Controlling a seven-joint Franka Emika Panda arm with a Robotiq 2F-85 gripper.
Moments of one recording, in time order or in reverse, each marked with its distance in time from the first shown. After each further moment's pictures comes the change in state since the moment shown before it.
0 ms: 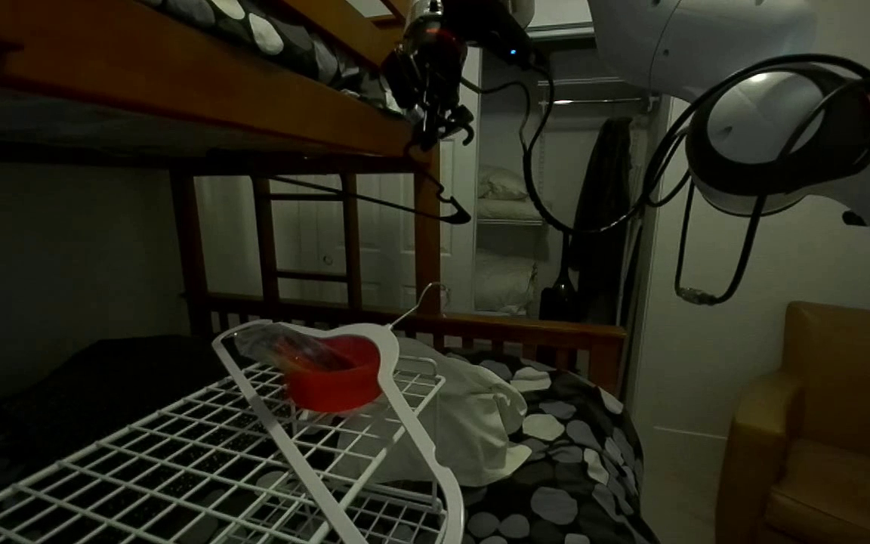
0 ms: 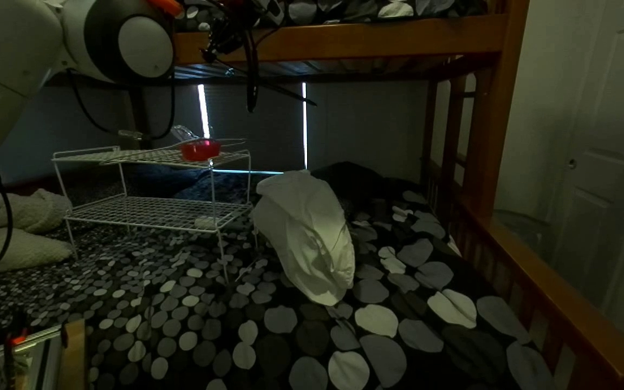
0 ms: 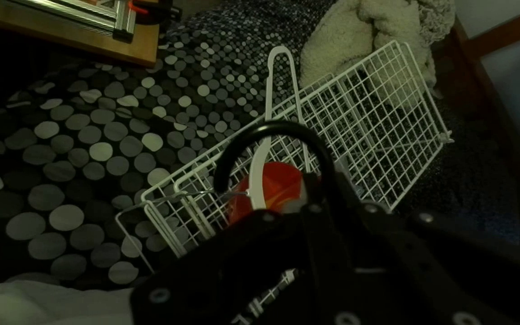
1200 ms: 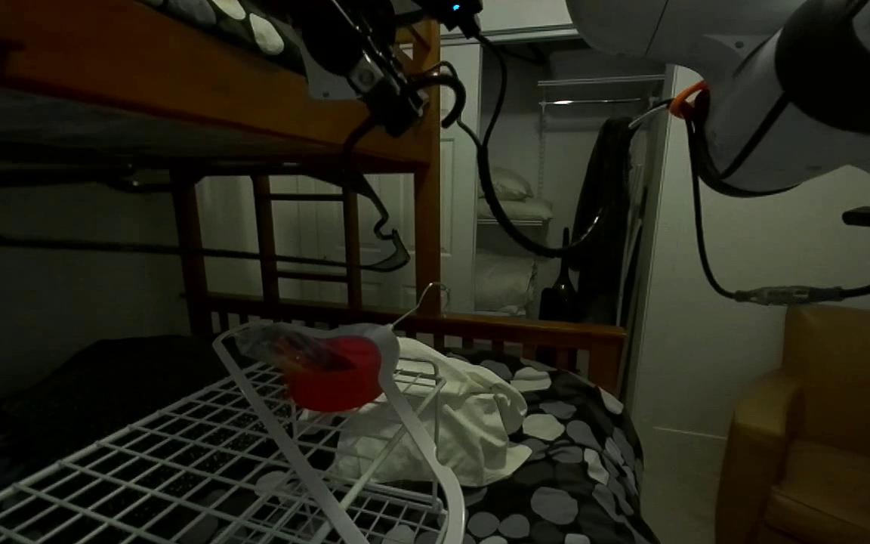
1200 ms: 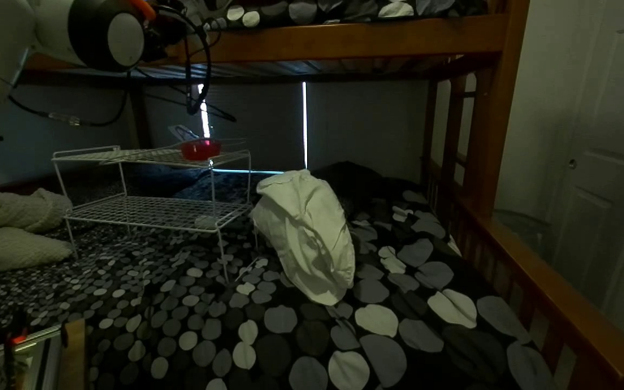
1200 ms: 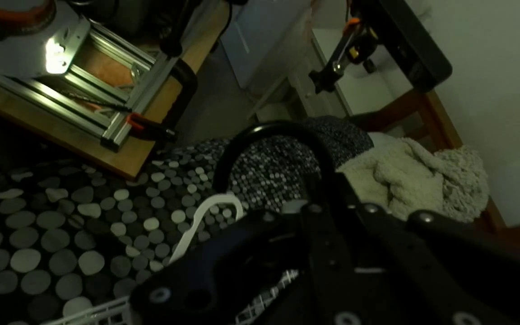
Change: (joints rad) arm 0.133 -0.101 0.313 -0.340 -0.061 -0.001 0.055
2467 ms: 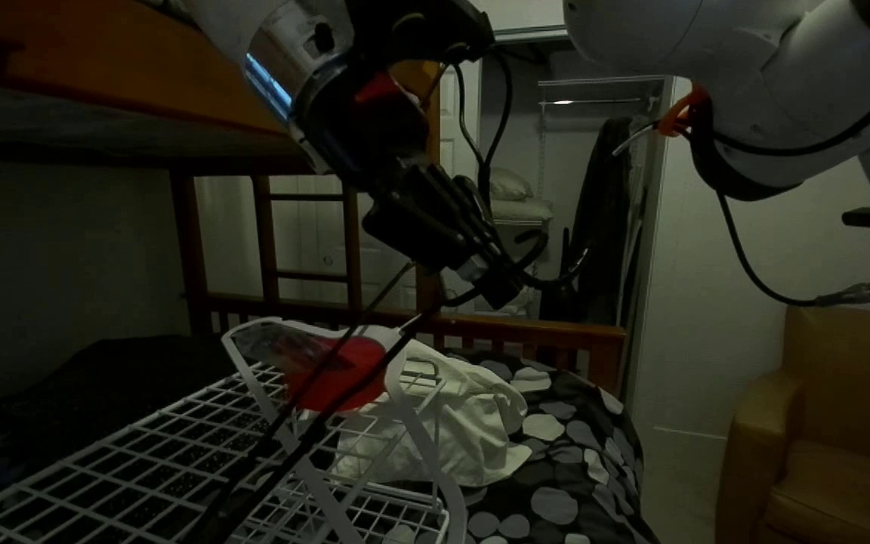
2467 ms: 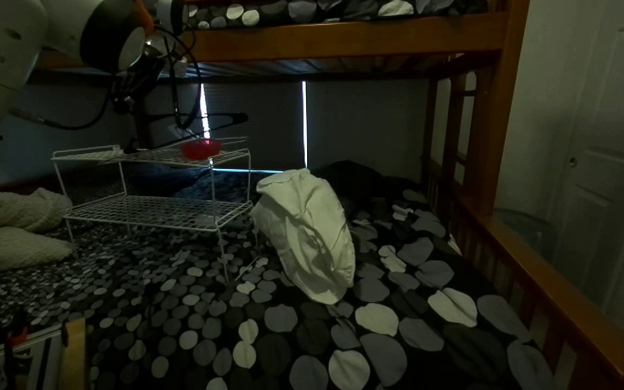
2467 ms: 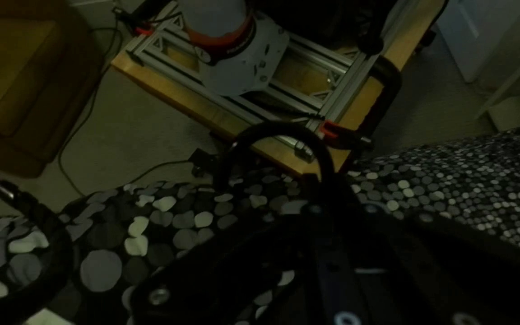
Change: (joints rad) arm -0.271 0.047 0.641 -0.414 -0.732 0.000 0.100
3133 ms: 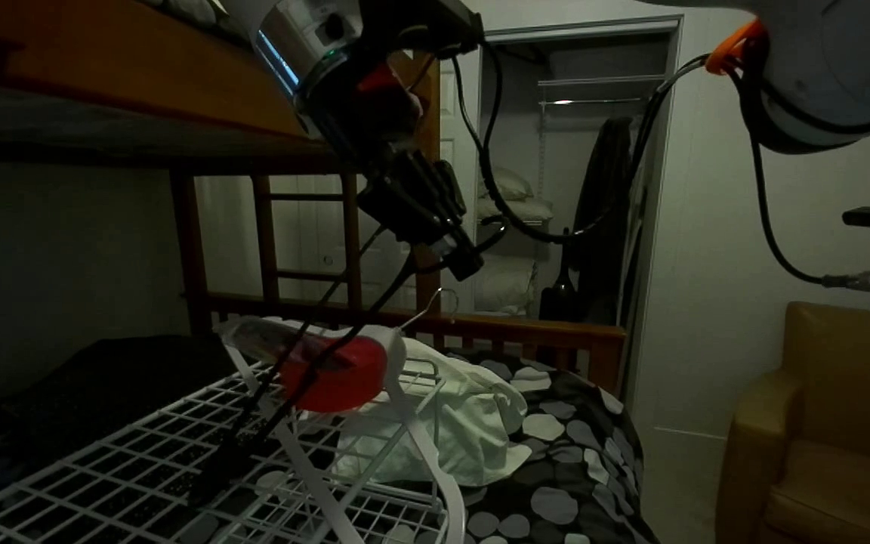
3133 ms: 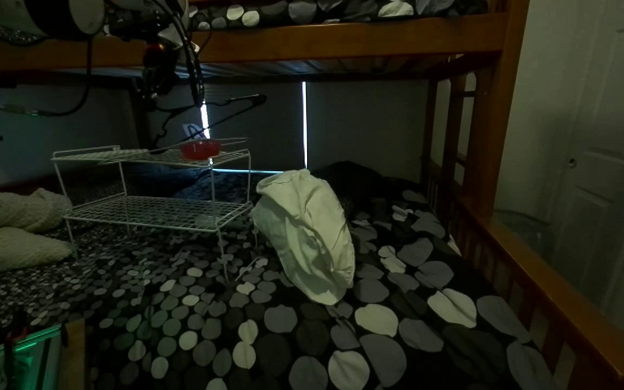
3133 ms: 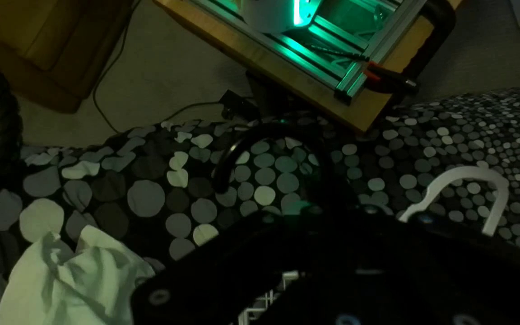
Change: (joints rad) arm 0.284 -0.205 -0.512 0.075 -0.019 0.064 -0.368
